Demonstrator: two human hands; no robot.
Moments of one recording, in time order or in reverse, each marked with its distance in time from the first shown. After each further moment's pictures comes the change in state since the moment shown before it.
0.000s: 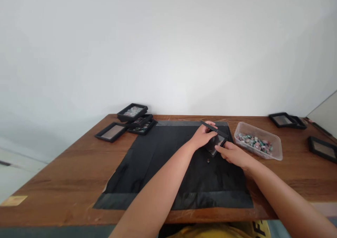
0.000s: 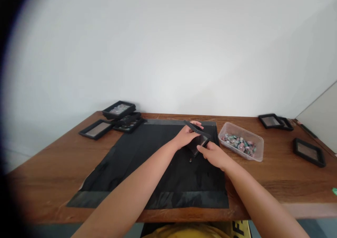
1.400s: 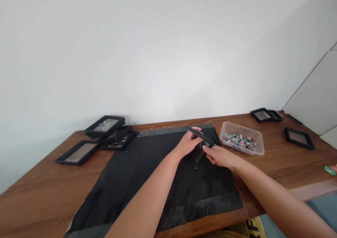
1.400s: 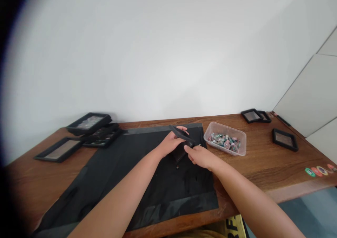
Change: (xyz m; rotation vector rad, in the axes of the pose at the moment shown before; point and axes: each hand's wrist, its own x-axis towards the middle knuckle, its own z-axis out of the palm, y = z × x) left_hand -0.007 0.007 -0.007 0.061 -0.045 -0.048; right_hand -0.001 -0.011 0.003 -0.164 -0.032 0.134
